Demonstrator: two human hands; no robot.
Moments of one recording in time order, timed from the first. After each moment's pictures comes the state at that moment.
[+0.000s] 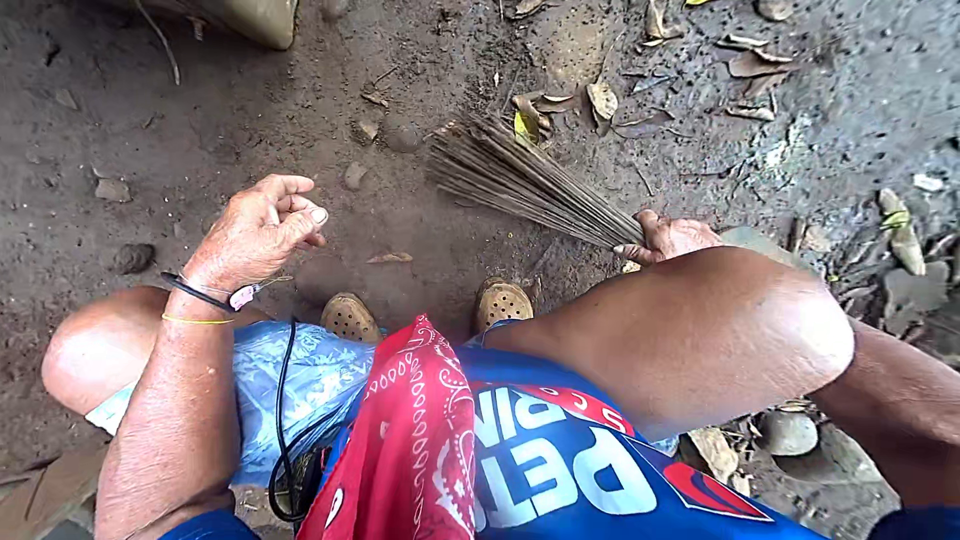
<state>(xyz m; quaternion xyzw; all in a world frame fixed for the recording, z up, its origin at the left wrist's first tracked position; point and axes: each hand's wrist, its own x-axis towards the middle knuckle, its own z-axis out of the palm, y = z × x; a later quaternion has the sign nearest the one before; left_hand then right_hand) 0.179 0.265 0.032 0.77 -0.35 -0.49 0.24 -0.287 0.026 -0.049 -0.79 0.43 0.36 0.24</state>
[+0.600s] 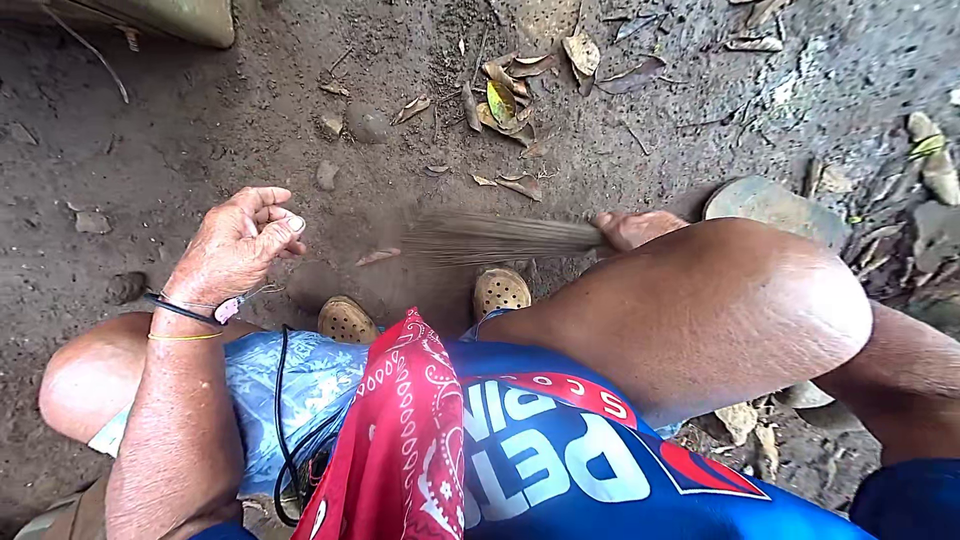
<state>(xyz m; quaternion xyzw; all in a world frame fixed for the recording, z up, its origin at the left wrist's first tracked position) 0.177 0.252 0.020 0.77 -0.34 -0.50 0.20 -0.289 0.047 -0.073 -0.77 0.37 0.45 0.27</state>
